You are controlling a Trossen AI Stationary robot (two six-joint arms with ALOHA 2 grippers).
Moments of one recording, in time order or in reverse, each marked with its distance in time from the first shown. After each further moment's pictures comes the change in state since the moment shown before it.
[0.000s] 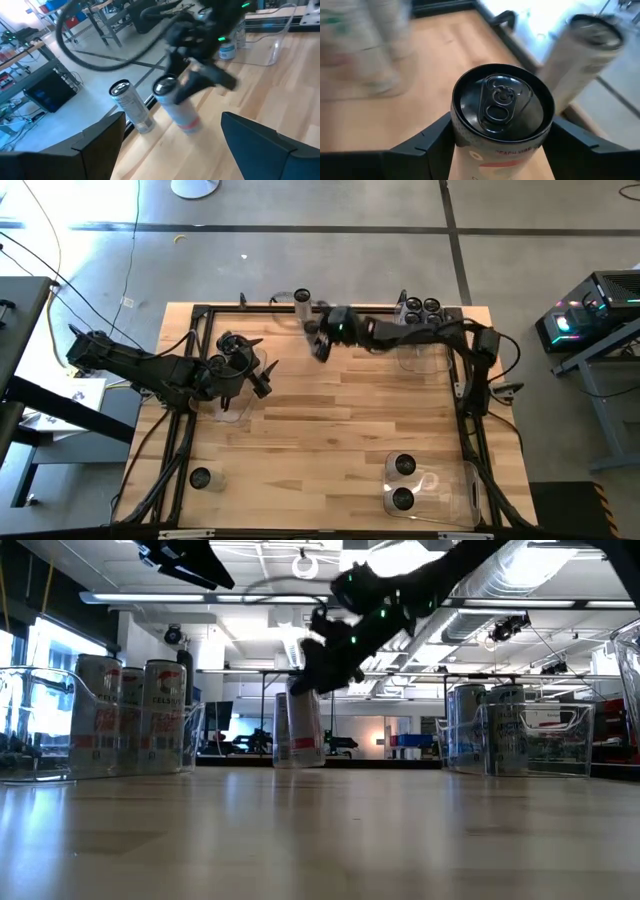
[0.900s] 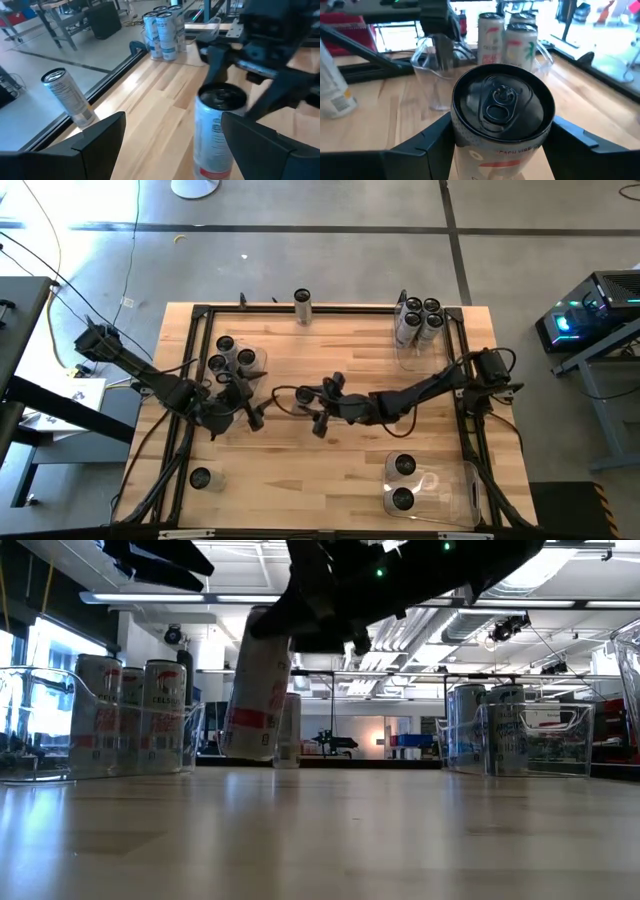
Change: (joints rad) left arm -0.269 0.010 -0.131 0.111 -0.019 -0.230; right arm 0.554 -0.029 -0.246 0.468 0.398 0.177
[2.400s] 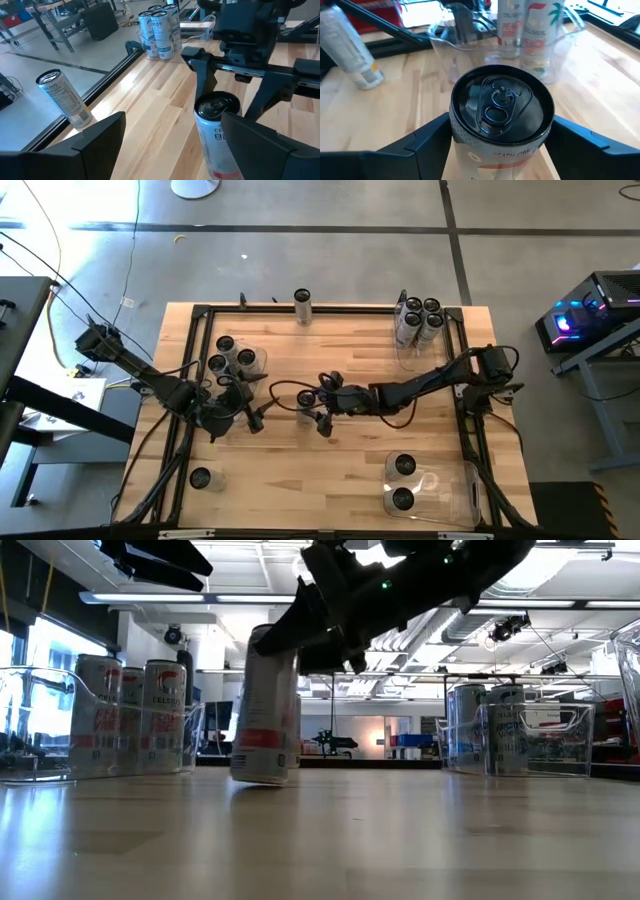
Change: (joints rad) left arm -0.019 0.010 -0.002 0.005 0.003 0.009; right arm -0.064 -0.031 -0.009 -0.131 -0.230 0.075
